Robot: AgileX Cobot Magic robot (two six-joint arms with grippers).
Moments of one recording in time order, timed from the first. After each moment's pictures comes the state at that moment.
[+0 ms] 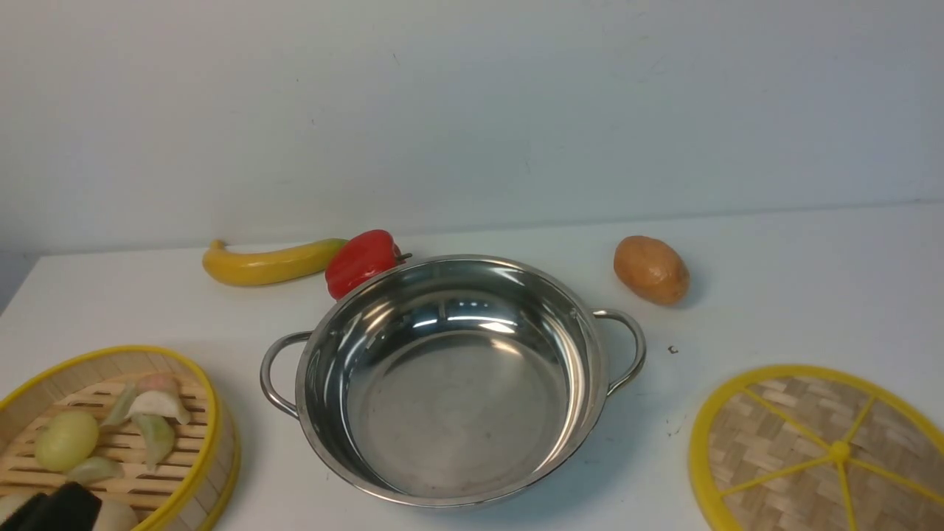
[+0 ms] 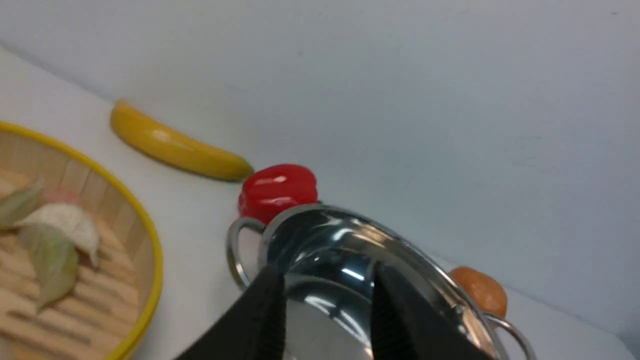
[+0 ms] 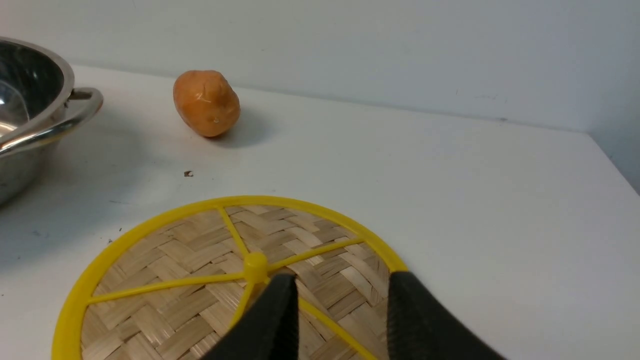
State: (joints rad) right arm 0.01 -0.01 0.03 0.08 0.39 -0.16; left arm 0.00 -0.01 -0.12 -0.62 0.28 0.04
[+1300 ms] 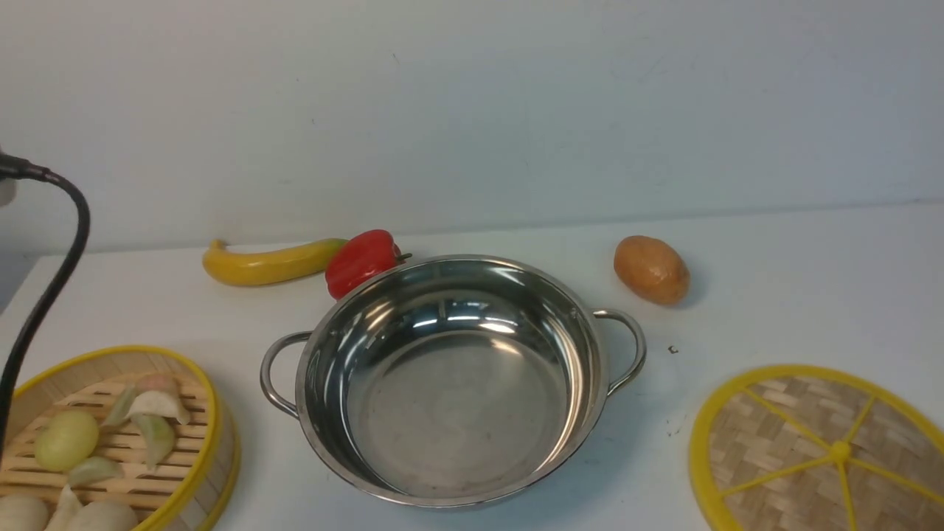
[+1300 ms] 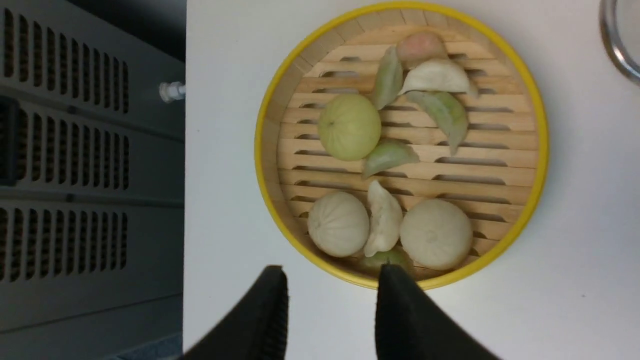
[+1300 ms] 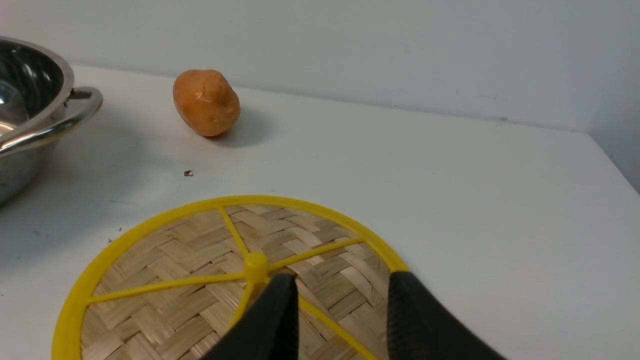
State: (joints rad) right arm 0.01 -0.01 0.03 0.08 0.39 -0.16; left arm 0.00 1.08 -1.17 0.32 1.25 0.02
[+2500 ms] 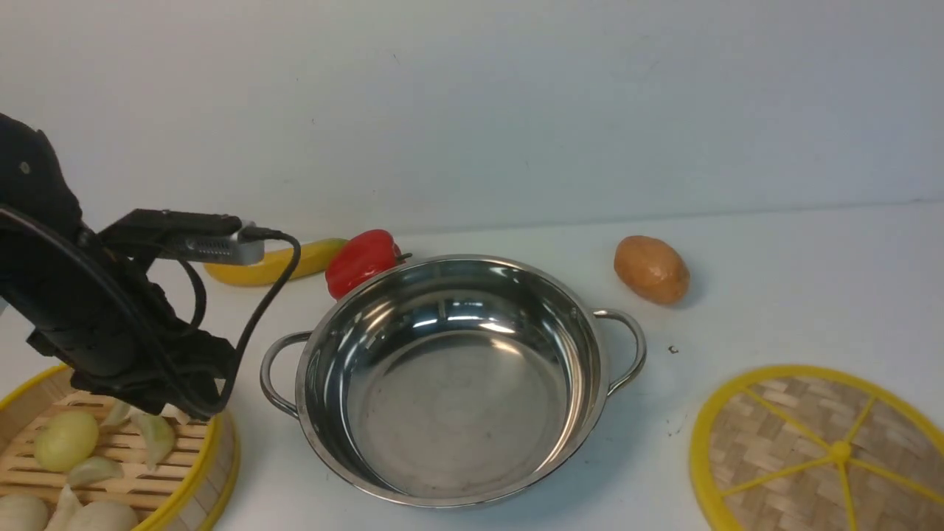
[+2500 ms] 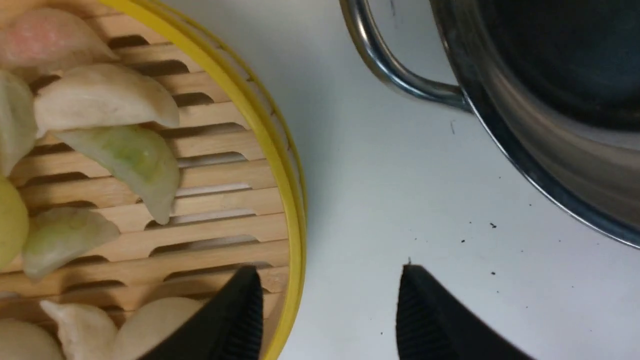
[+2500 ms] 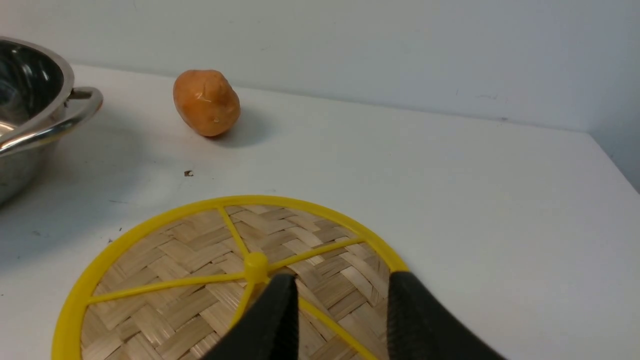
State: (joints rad) right arm 0.01 -0.01 0.03 0.08 0.39 -0.16; left arm 0.00 1.58 -1.17 -0.13 1.09 0.23
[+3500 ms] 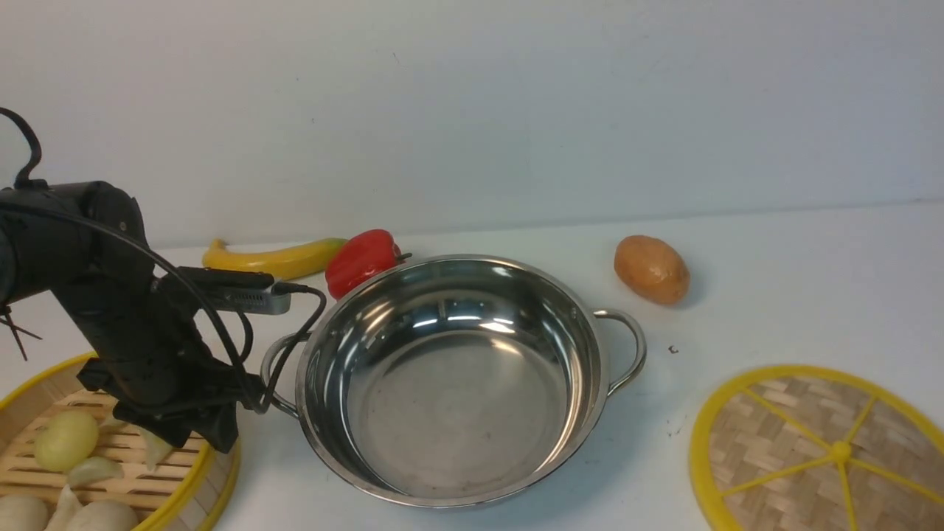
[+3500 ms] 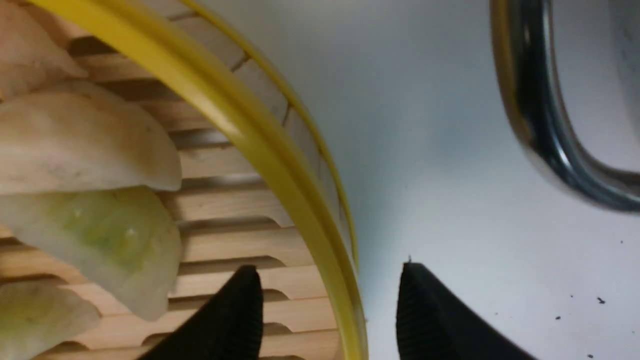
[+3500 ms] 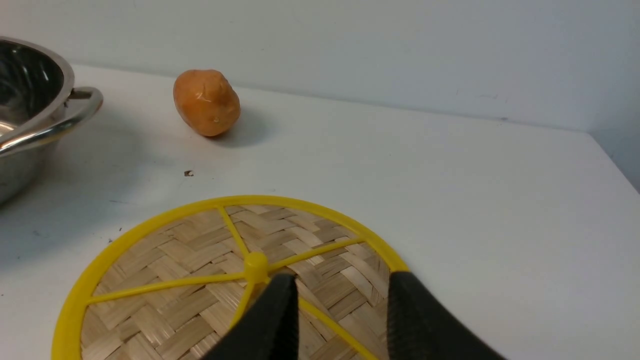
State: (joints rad) right arm 0.01 -0.01 0.03 0.08 0.39 -0.16; left arm 0.00 1.79 -1.17 -0.07 0.98 0.20
